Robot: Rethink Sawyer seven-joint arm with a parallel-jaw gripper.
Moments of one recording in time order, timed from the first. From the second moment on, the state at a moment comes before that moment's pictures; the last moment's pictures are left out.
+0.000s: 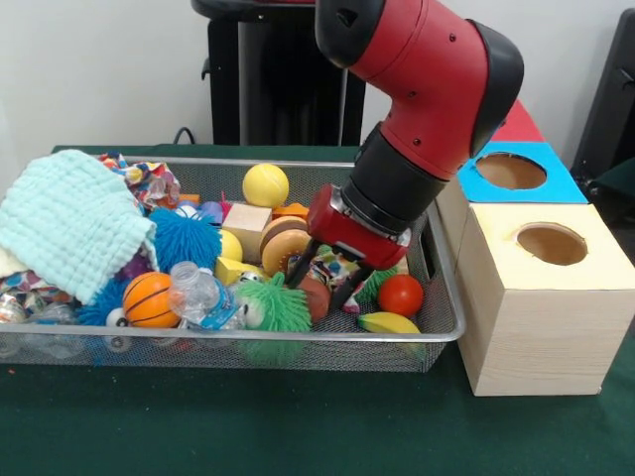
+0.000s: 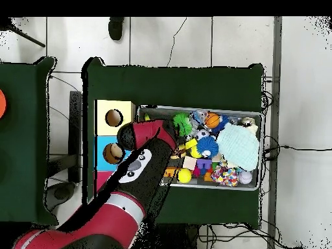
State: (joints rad) arm 0.24 -0.12 -0.58 1.22 0.03 0.48 1.88
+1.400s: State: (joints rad) arm -0.03 -0.20 -0.37 1.26 0.05 0.48 1.88
